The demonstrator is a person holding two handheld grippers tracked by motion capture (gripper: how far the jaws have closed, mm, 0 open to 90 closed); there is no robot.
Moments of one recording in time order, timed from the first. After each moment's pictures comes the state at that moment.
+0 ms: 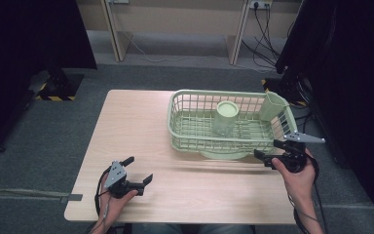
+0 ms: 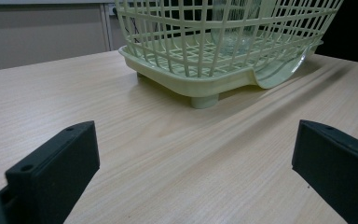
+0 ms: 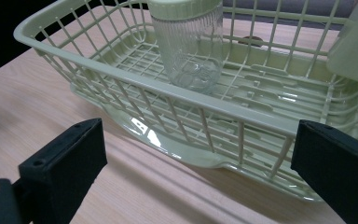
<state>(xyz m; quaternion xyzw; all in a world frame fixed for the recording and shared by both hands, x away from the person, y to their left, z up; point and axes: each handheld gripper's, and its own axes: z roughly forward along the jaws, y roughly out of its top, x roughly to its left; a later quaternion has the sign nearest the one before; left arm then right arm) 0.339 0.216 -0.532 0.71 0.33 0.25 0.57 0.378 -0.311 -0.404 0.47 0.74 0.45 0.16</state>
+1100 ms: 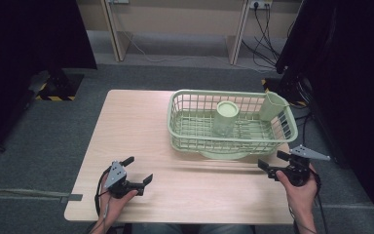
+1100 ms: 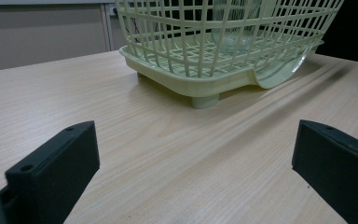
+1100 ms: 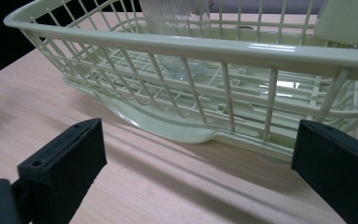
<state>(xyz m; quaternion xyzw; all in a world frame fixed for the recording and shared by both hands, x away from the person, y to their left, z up) 0.339 0.216 -0.532 0.71 0.33 0.25 0.57 0.358 -0.328 -0.437 0.48 0.72 0.47 0.17</state>
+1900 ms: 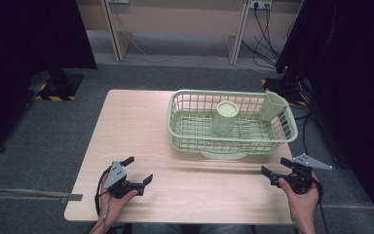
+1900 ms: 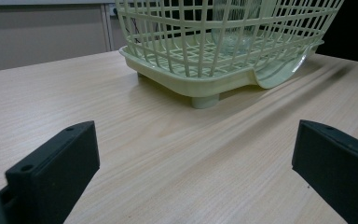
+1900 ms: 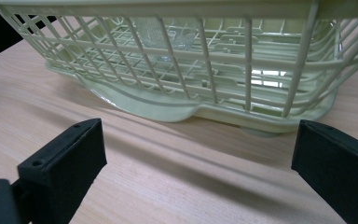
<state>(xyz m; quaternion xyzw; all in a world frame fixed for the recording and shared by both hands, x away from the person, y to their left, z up) 0.339 0.216 -0.532 0.71 0.33 0.25 0.57 0.345 -0.340 -0.460 0.49 0.71 0.47 0.18</state>
